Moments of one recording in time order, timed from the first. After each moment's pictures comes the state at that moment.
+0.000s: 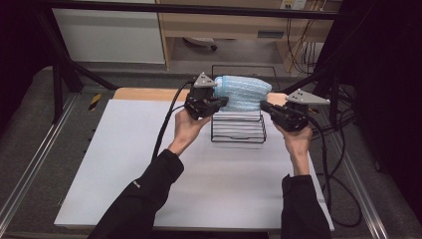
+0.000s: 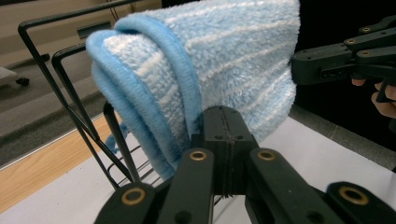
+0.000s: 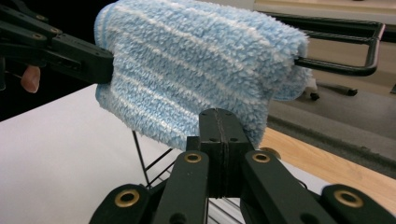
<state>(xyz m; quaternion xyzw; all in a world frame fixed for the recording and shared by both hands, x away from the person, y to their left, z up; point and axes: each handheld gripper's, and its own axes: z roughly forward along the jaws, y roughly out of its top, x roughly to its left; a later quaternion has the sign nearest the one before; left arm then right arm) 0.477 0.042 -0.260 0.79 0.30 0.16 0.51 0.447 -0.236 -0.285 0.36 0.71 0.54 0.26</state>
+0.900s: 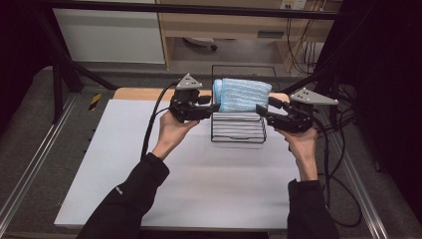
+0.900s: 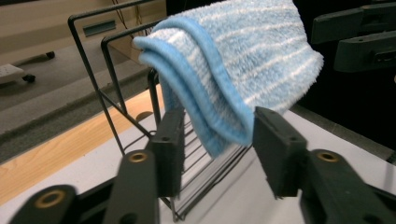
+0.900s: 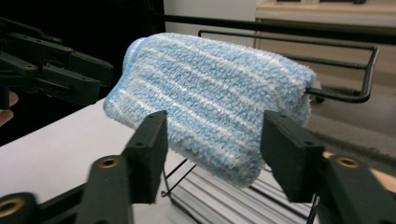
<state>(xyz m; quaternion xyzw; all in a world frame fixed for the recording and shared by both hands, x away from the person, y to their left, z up) 0.456 0.081 -0.251 0.79 0.30 0.16 0.51 0.424 -0.232 -0.261 0.37 0.71 0.55 0.24</state>
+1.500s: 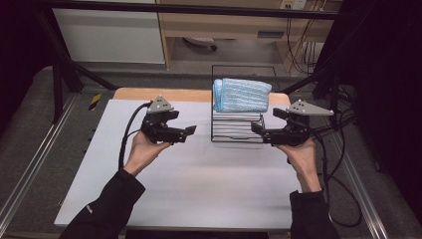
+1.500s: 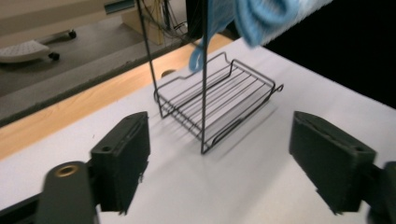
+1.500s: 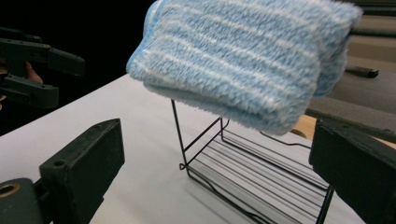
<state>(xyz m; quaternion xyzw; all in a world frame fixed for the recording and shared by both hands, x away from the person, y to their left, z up) 0.419 0.147 -0.292 0.80 0.33 0.18 0.47 0.403 -0.225 -0.281 0.38 0.72 0.54 0.22</state>
